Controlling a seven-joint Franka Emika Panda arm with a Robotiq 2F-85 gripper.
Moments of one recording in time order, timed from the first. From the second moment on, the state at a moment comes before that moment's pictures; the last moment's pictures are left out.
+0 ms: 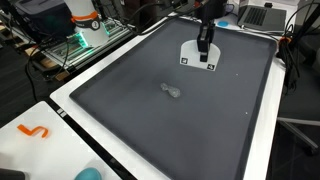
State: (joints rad) arm 0.01 0.34 0.00 -1.90 -0.22 2.42 -0.06
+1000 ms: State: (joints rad) arm -0.15 0.34 0.01 -1.89 0.14 2.42 -0.36
